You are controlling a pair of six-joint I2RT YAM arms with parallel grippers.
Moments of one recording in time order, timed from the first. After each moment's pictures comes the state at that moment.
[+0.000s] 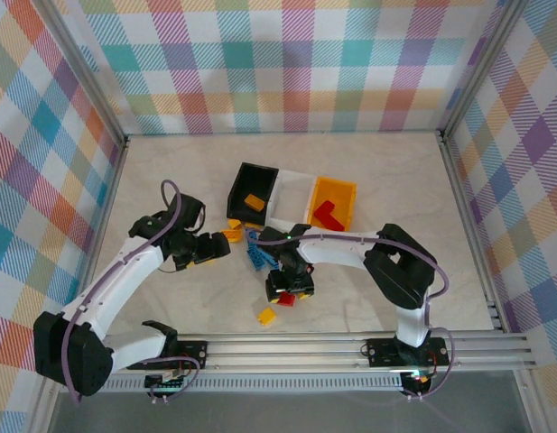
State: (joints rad) left arm -0.35 1.14 0.94 -1.00 0.11 -0.61; right arm 1.01 1.89 1.24 -0.90 -0.27 0.76
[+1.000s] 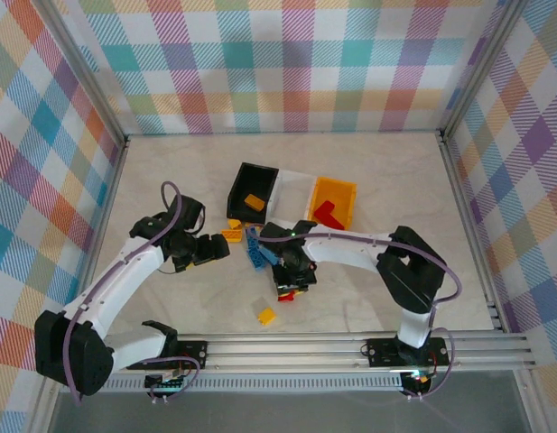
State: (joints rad) left arm -0.34 1.17 0.92 -0.99 0.12 -0.61; right arm 0.98 1.76 1.25 -0.98 -0.20 0.78
